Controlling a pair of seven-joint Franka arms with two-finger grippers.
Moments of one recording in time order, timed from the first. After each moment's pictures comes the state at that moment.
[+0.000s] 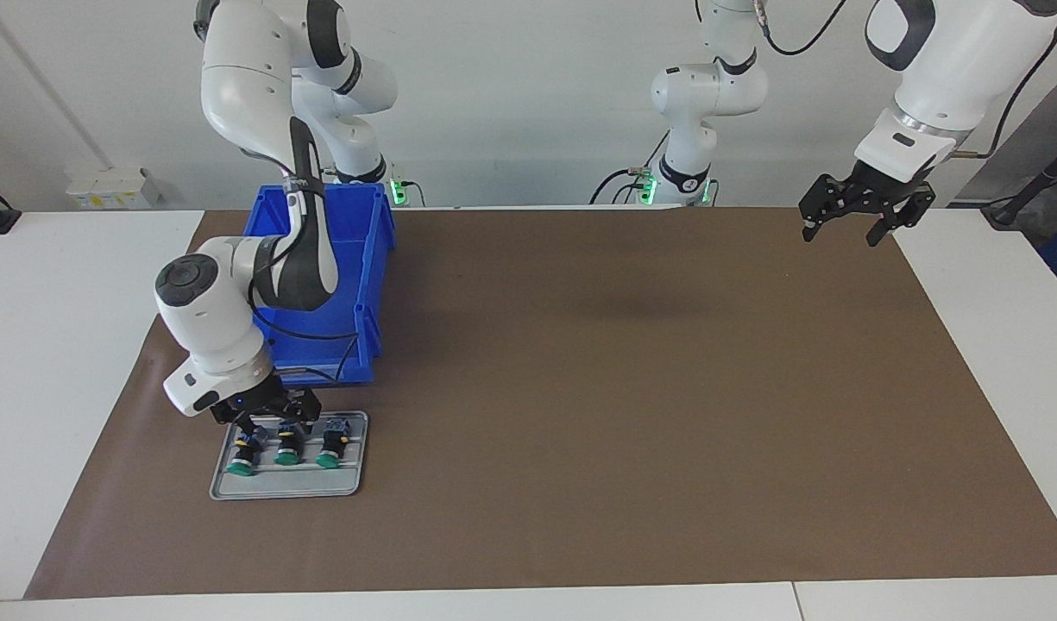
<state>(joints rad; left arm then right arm) -0.04 -0.03 0.02 -1.62 -0.02 1.61 0.15 0.08 0.48 -0.13 -1.69 0.08 2.31 -0.07</state>
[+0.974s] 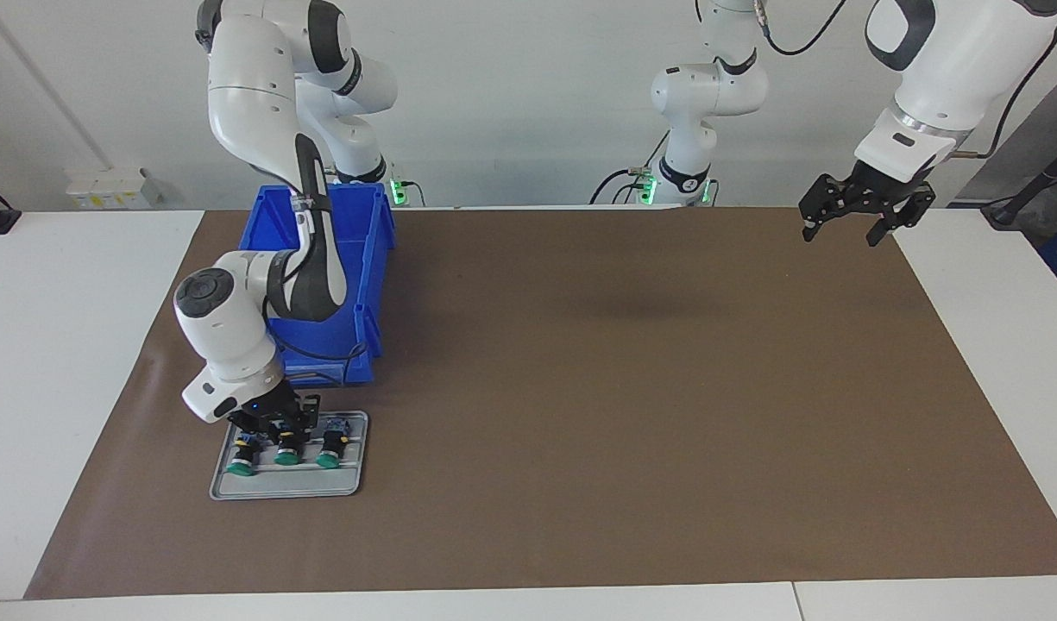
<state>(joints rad) -0.04 -0.03 0.02 -1.62 -0.02 1.61 0.15 0.08 0.50 -0.13 -1.76 0.09 2.42 -0.17</state>
